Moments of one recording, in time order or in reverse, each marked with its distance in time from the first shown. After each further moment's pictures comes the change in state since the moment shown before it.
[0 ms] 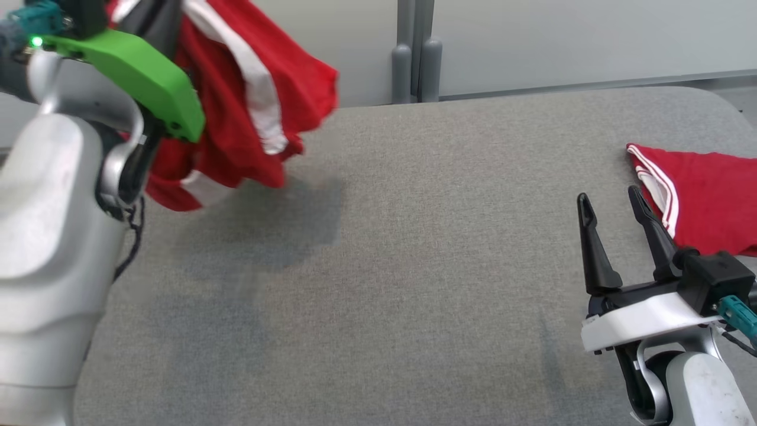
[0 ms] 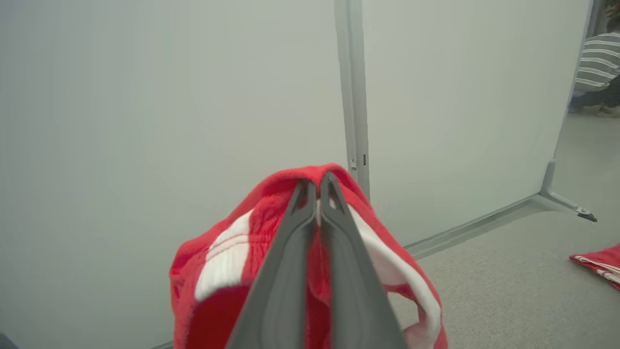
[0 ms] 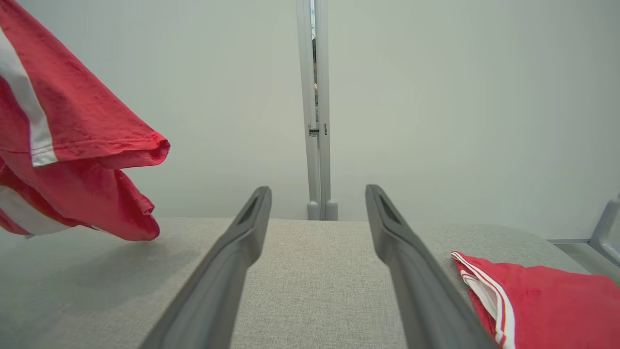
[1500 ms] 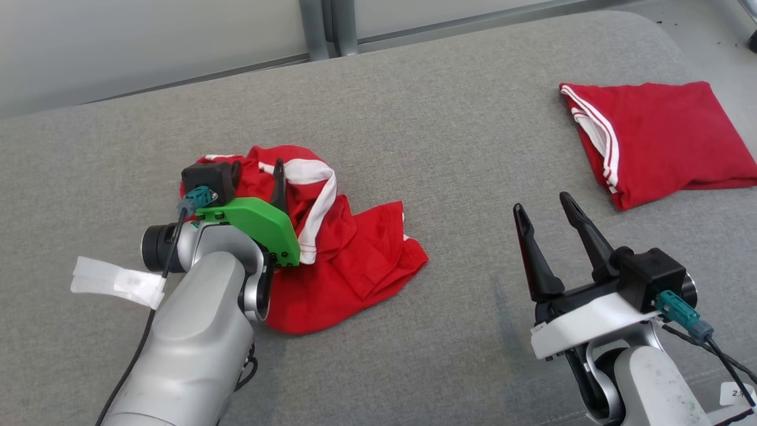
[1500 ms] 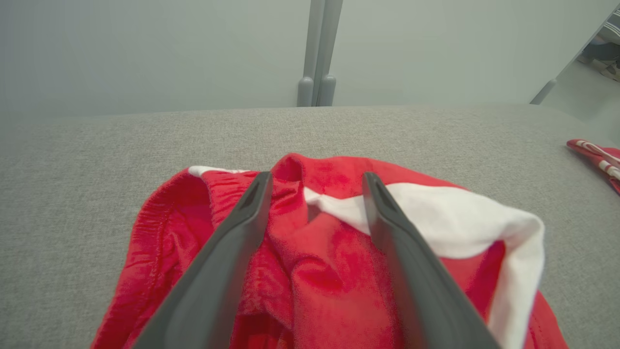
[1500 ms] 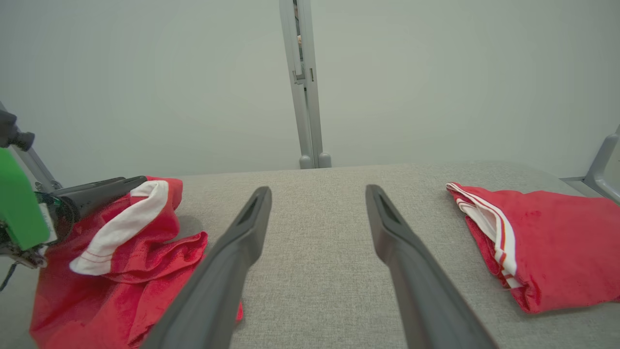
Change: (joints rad) left arm 0.197 -0.299 -0.060 0.524 -0.040 0.176 -0.329; right arm -0.061 0.000 0.146 0.106 0.045 0.000 -0.043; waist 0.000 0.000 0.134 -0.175
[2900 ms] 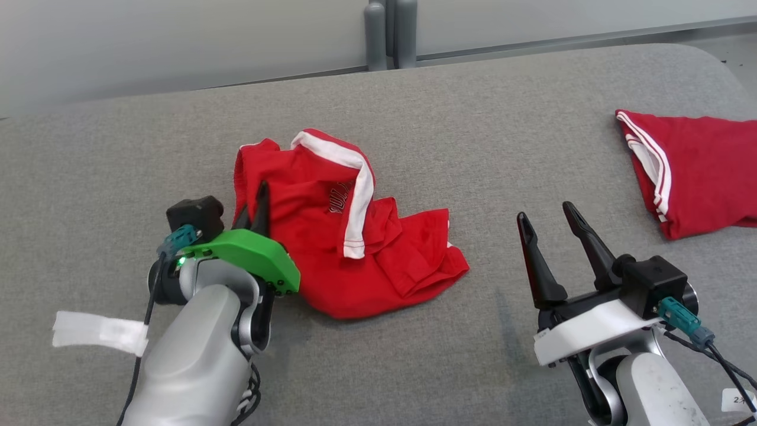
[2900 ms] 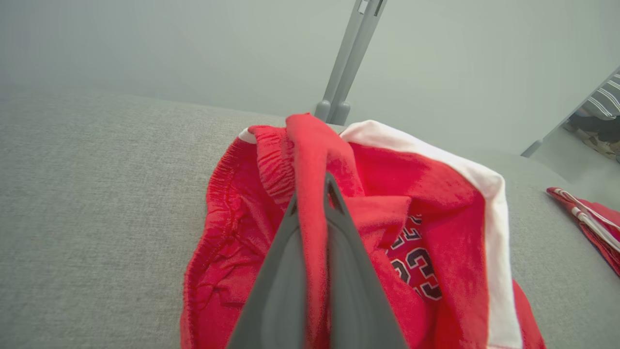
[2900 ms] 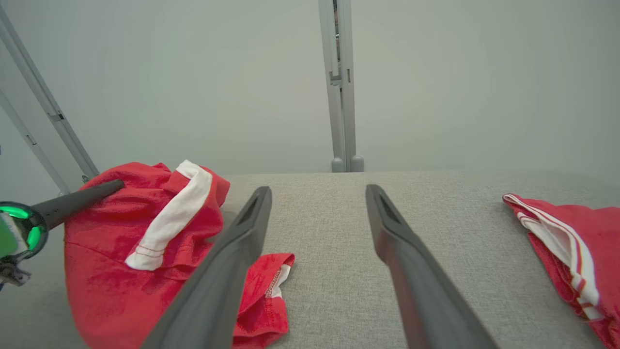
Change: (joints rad) left arm 0.103 0.032 -0.029 -0.110 -0.157 -0.058 -0.089; right arm 0.023 0.000 -0.008 0.020 0.008 0.000 -0.010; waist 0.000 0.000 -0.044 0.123
